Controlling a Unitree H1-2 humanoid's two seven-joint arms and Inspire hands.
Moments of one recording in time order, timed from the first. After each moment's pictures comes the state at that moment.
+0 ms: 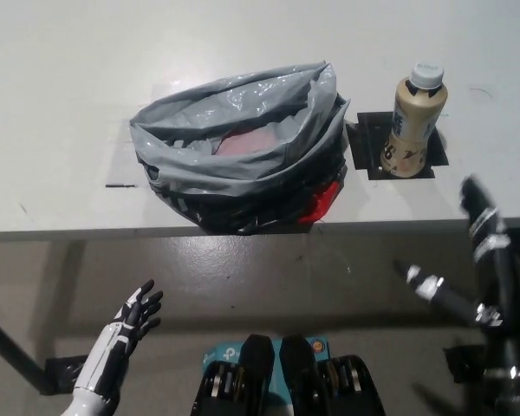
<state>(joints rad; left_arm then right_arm) 0.04 0.17 -0.02 -0.06 -0.05 0.03 -0.16 -0.14 -0.02 -0.04 -0.11 -0.13 -0.27 -0.07</state>
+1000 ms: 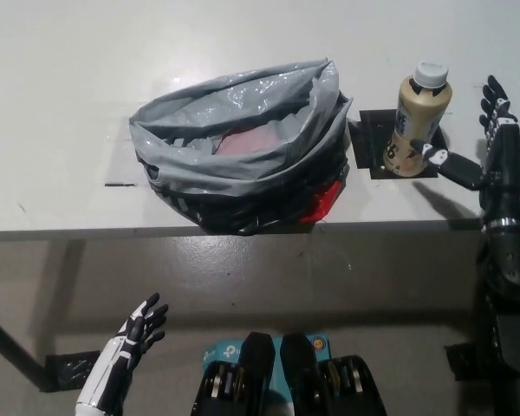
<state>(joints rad) 0.08 0.17 -0.04 -0.09 -0.05 0.03 -0.16 -0.59 -0.06 -0.18 0.37 -0.12 0.01 -0.15</state>
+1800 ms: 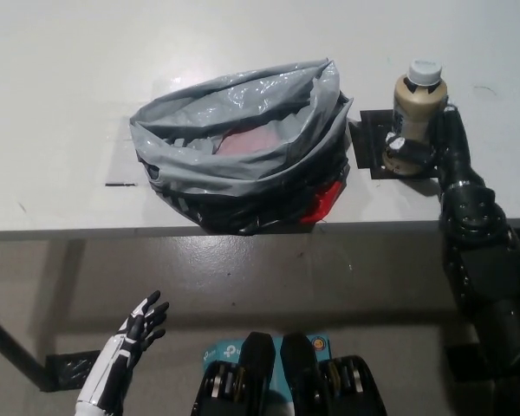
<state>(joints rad) 0.08 0.17 -0.04 -0.10 -0.04 0.03 -0.16 -0.86 -0.12 -0.05 0.95 -0.15 -0.04 -0.21</state>
